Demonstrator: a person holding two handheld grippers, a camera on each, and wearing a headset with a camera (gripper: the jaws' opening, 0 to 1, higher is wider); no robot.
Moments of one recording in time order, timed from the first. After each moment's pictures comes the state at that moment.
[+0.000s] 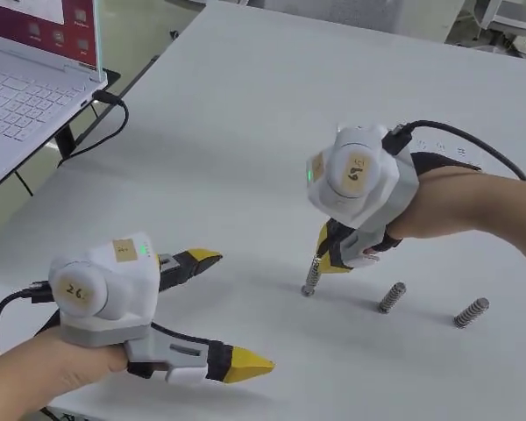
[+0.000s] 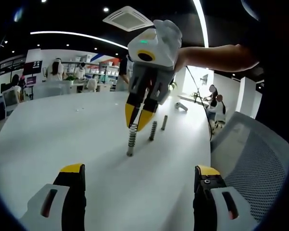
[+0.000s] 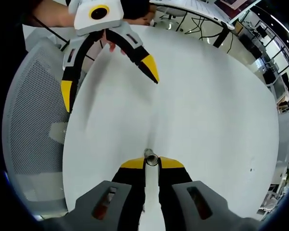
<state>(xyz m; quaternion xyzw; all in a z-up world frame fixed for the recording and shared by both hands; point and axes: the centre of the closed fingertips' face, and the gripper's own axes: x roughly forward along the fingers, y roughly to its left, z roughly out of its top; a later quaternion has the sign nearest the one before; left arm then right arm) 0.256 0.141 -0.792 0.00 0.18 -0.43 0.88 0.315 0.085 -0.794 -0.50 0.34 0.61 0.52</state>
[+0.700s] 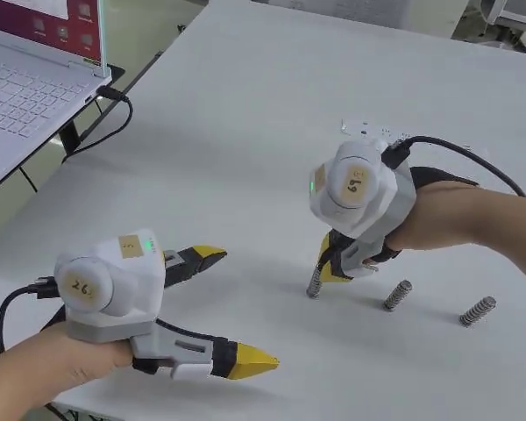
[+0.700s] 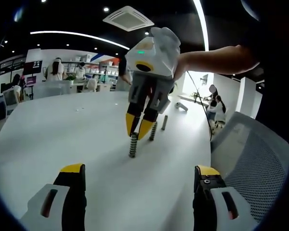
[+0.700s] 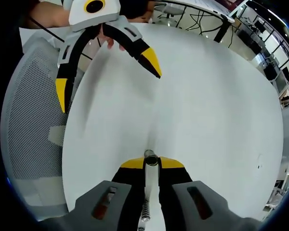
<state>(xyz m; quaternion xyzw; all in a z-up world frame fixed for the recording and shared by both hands) 0.257 0.140 -0.791 0.00 0.18 -0.43 0.88 0.311 0.084 -0.812 -0.48 0.36 0.61 0.52</state>
